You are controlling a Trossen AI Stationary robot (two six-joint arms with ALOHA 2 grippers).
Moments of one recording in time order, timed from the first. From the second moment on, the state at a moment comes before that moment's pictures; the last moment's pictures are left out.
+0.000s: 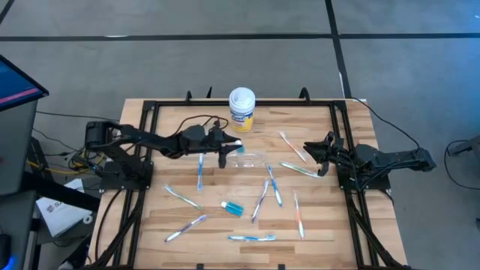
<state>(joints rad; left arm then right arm) 0.21 1.57 0.60 0.79 0.01 -0.01 0.11 0.01 0.00 0.08 0.48 0.20</state>
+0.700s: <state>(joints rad) 0.21 1.61 0.62 0.77 0.01 0.00 0.11 0.01 0.00 0.08 0.48 0.20</state>
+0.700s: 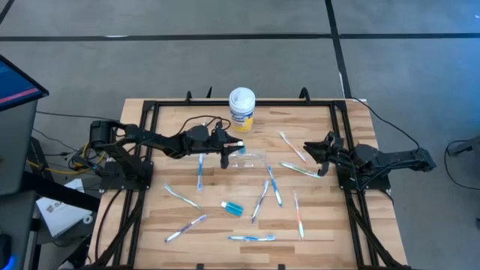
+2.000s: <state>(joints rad) 0.22 1.70 0.62 0.79 0.01 0.02 0.12 0.01 0.01 0.07 0.48 0.20</state>
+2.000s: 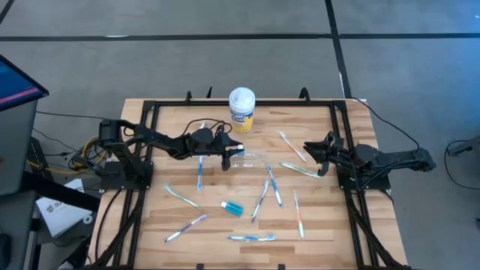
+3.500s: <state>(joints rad) 0.22 1.71 0.62 0.79 0.01 0.02 0.12 0.01 0.00 0.07 0.48 0.20</state>
